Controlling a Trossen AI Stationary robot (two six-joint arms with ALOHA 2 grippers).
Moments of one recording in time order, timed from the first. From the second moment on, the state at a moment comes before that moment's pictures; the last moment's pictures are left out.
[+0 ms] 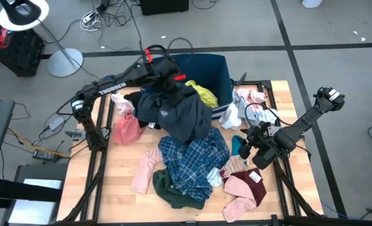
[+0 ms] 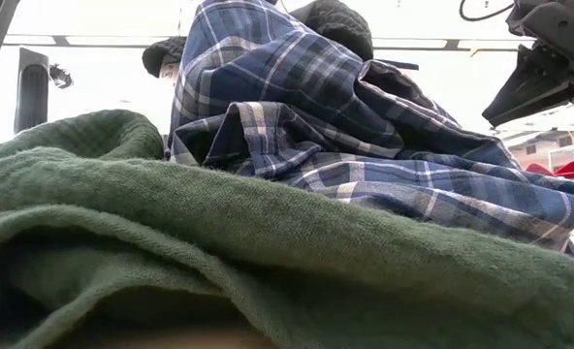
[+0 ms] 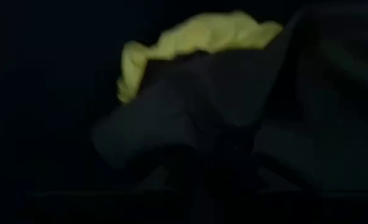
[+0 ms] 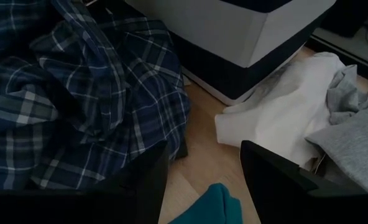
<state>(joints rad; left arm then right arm) 0.42 1.74 1.77 -1.00 -0.06 -0.06 0.67 1.02 0.65 -0.92 0.95 1.25</state>
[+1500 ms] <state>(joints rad) 0.37 1.59 1.70 -0.93 -0.17 -0.12 0.67 1.02 0.65 -0.91 0.94 1.25</state>
